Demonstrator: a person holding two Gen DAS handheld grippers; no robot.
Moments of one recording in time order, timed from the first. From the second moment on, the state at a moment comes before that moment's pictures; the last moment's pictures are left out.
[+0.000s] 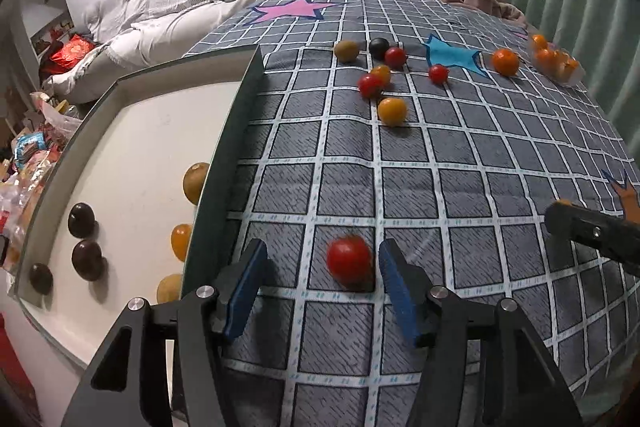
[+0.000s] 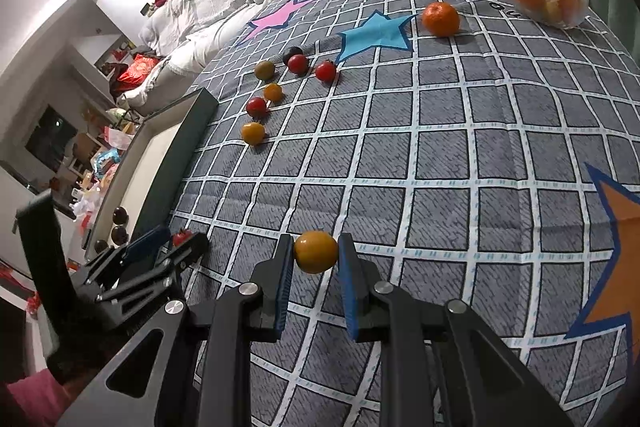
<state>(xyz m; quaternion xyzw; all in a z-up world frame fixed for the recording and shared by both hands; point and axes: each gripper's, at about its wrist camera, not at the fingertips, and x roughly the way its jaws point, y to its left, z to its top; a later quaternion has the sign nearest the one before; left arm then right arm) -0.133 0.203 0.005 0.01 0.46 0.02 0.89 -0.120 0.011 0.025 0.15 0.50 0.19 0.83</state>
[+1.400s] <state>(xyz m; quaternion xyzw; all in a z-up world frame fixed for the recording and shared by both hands) -0.114 0.340 0.085 -0.04 0.43 0.05 0.90 -0.078 0.156 0.104 0.03 0.47 0.29 0.83</state>
